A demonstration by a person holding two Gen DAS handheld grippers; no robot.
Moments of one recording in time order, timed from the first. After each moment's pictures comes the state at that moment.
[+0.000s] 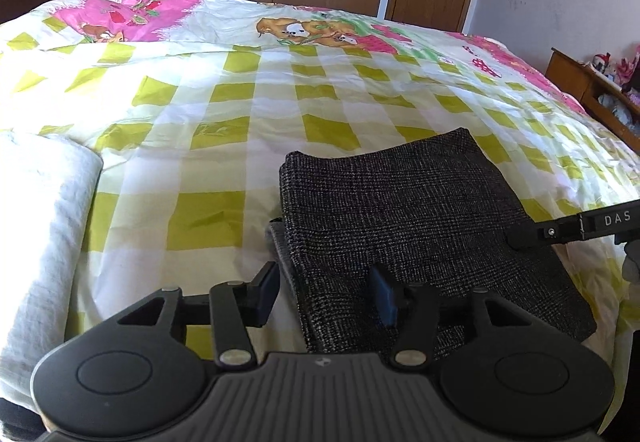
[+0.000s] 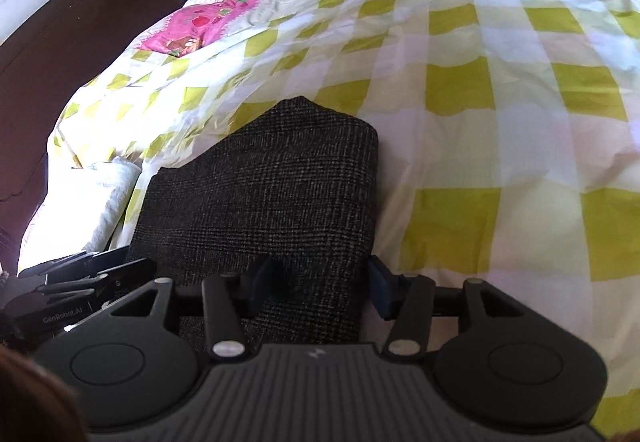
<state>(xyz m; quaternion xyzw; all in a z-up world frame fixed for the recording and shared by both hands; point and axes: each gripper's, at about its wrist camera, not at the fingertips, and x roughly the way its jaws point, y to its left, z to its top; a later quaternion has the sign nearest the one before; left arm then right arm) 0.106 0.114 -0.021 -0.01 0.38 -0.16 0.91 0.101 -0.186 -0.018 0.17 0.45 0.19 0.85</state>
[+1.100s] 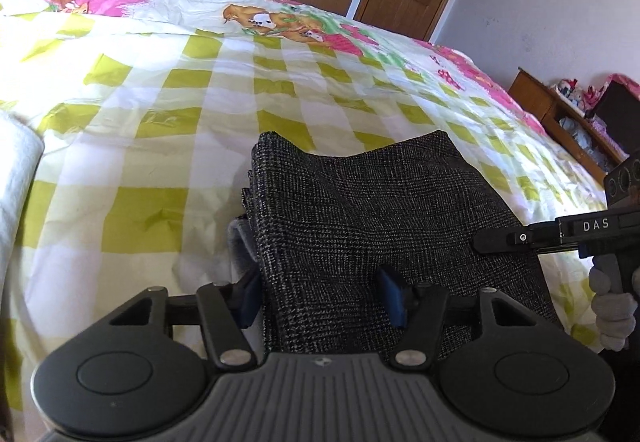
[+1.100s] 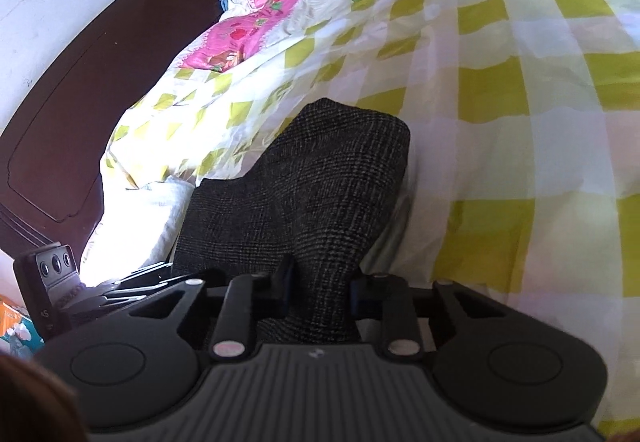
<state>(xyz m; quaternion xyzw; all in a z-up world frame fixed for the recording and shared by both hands) 0.124 0.105 -0.028 -0.08 0.39 -0.23 0.89 0.107 -0.203 -0.011 0.24 0.44 0.26 0.83</state>
